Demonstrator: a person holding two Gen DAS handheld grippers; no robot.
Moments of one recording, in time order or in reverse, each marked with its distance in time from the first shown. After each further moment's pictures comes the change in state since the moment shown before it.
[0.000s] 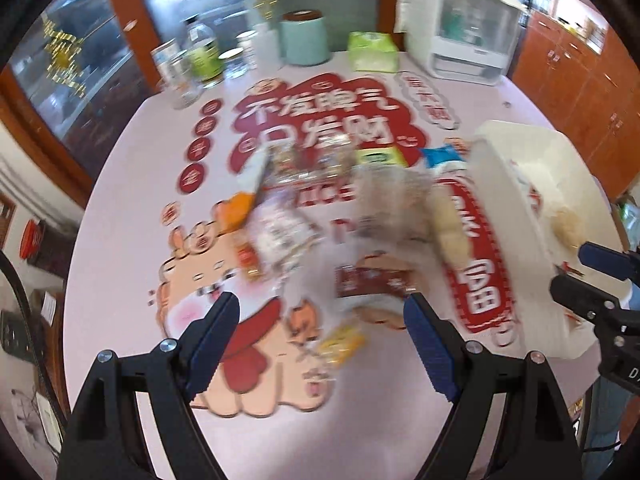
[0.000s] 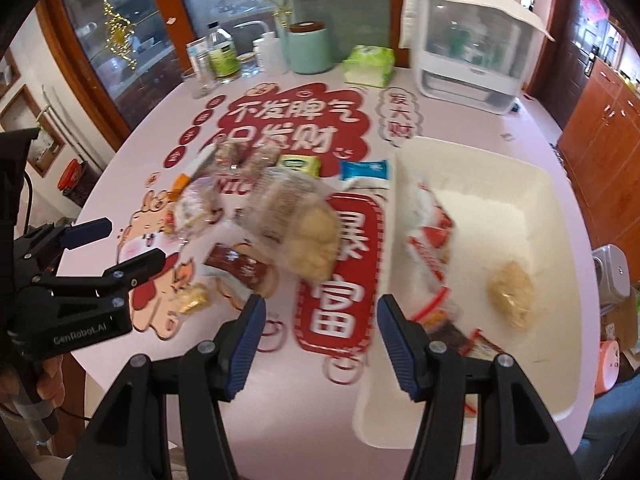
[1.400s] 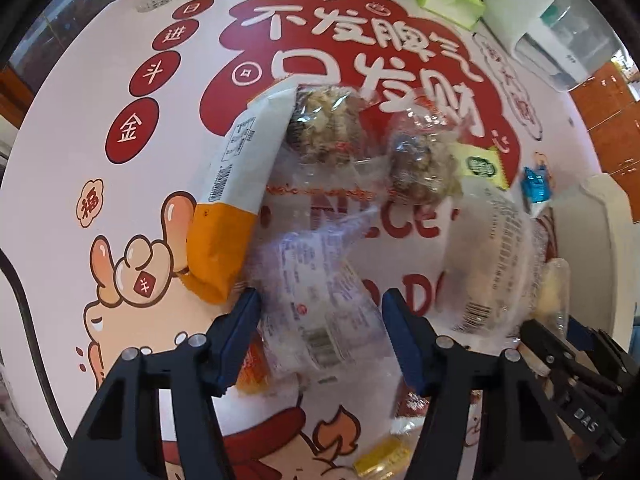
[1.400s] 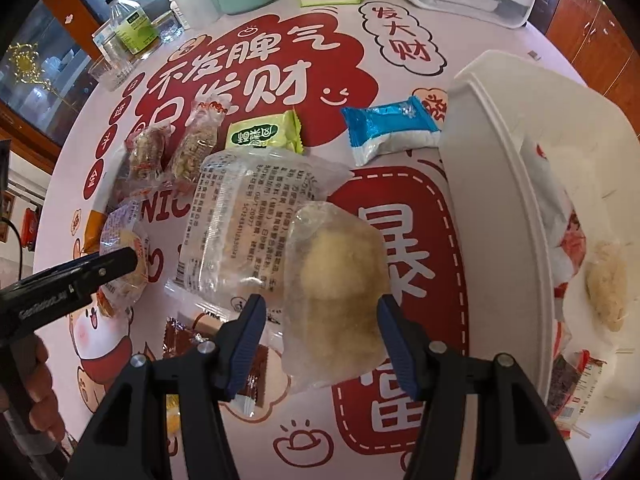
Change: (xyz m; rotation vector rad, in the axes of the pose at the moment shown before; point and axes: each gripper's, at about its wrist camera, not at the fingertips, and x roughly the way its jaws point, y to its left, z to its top) left arm 0.179 0.055 0.079 -0.143 0.281 -0.154; right arm 0.157 -0.003 0.054 0.261 0.194 -0.054
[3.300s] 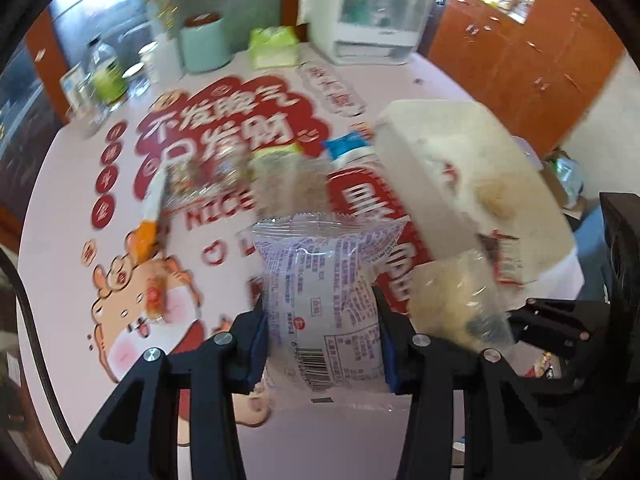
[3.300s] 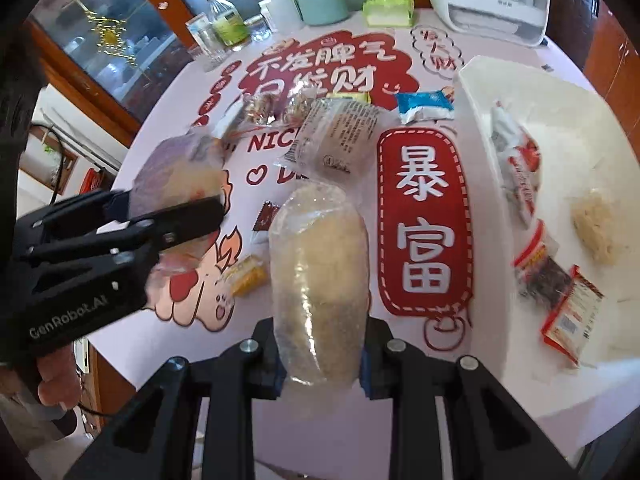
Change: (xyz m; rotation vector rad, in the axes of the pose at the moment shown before) left arm -0.133 -0.116 -0.131 0.389 -0.233 -0.091; right arm -0.109 -0.003 -0.113 -0.145 -0.081 0.177
